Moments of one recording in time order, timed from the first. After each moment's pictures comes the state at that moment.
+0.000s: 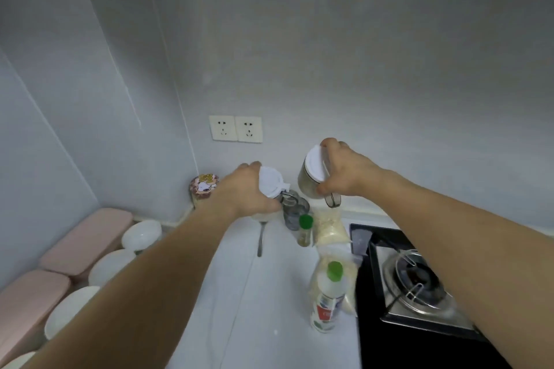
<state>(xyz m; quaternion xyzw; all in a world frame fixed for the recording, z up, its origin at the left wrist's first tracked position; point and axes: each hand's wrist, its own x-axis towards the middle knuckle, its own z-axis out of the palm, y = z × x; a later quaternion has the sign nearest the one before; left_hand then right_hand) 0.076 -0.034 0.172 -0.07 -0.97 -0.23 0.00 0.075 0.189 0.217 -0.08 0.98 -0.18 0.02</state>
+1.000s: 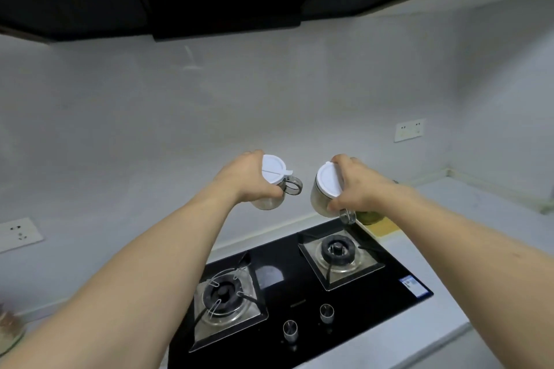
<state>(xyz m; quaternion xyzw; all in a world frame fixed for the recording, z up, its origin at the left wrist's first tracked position) 0.266 0.463 0.307 -0.35 -0.92 -0.17 0.06 0.407 0.653 0.280 0.20 0.95 -0.20 -0.11</state>
